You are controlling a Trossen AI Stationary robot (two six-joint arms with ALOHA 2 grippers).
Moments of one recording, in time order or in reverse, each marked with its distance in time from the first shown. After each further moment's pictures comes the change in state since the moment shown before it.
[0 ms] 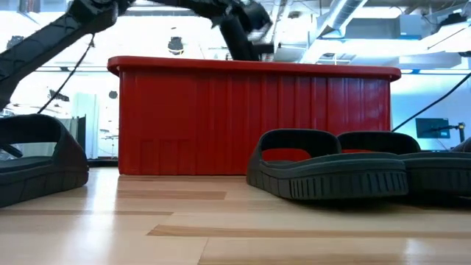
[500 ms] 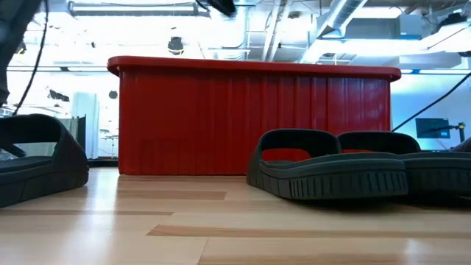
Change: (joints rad) left arm -0.113 -0.407 0.000 -0.232 0.037 -0.172; right arm -0.009 0.008 0.000 -0.009 -0.110 -0.009
